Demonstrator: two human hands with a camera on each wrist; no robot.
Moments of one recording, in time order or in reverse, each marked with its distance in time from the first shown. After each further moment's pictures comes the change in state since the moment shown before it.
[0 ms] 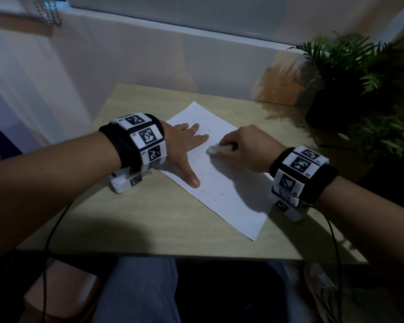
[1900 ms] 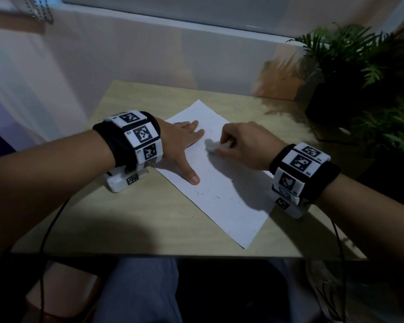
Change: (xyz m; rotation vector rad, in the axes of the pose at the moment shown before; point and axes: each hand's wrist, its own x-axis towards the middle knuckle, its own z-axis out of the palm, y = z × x) left_hand 0.005 -0.003 0.001 -0.020 0.018 0.032; right_hand -0.005 -0.001 -0.002 0.036 0.024 0.020
